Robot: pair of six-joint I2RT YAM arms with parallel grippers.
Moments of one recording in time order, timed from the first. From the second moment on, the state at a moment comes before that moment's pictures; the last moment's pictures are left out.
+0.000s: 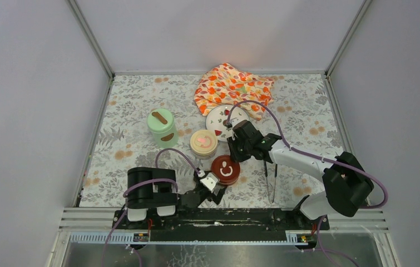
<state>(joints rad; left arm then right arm) -1.38 1.88 0.15 1.50 -0.66 -0.10 0.77 1.46 0.88 -0.38 -0.04 0.31</state>
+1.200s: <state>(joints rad) -1.37 1.94 0.22 1.49 -0.69 -0.19 0.82 1.23 0.74 -0.56 0.03 0.58</state>
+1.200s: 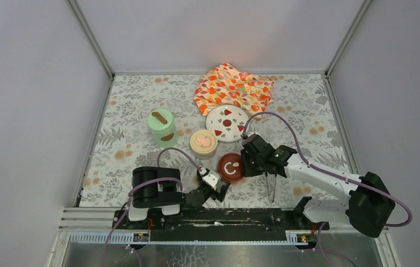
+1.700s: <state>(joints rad) -1.35 1.90 0.21 1.51 -0.69 -0.19 0.77 1.31 0.92 -0.68 0.01 0.44</state>
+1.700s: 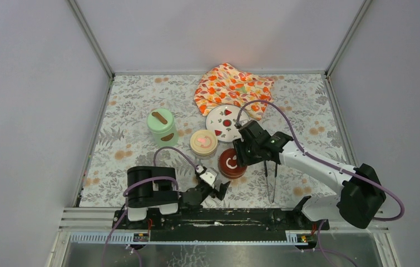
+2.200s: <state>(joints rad) -1.29 1.21 0.13 1.00 -0.76 -0.42 0.87 1.49 1.07 -0.64 0.10 0.32</state>
